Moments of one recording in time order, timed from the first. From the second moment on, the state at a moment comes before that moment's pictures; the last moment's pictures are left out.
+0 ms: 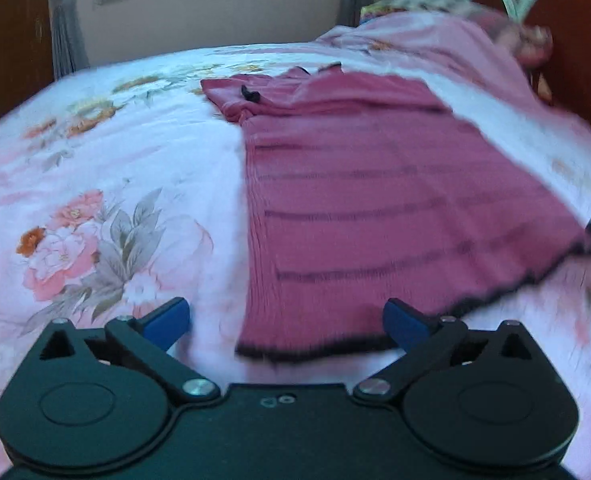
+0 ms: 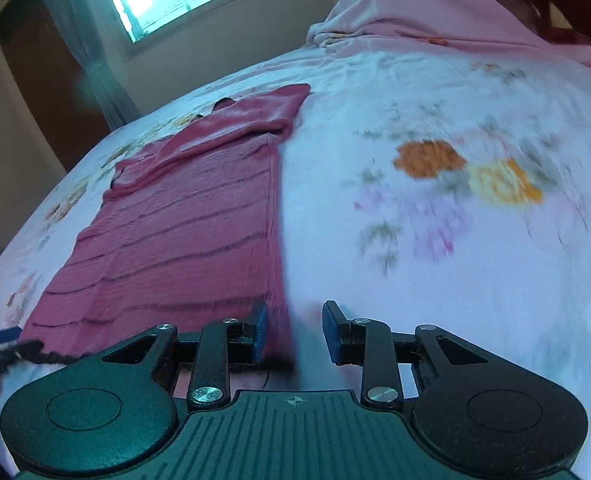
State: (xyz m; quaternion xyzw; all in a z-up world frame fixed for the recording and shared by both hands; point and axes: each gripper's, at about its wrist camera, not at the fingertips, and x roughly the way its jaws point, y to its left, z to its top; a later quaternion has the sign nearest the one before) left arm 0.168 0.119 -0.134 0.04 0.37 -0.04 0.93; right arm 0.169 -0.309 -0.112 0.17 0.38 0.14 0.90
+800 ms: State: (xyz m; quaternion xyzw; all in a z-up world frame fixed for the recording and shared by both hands) left arm 0.182 0.146 -0.132 -0.11 0.39 -0.12 0.90; right arm 0.181 -0.330 -0.120 0.31 0.36 0.17 0.86
